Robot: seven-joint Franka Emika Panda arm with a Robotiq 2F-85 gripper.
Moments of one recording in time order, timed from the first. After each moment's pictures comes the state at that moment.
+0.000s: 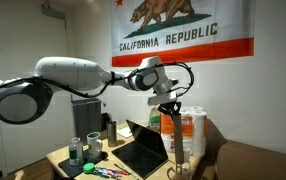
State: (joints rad) arm -0.37 0.93 0.08 -0.75 -0.11 2.12 -0.66
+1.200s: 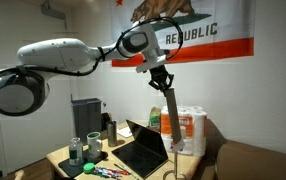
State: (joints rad) arm -0.33 0.87 0.03 -0.44 -0.15 1.66 -0.66
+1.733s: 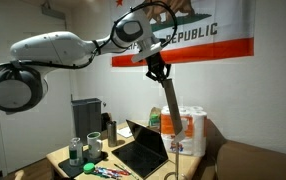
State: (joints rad) arm -0.31 0.84 0.00 -0.39 -0.16 1.61 -0.66
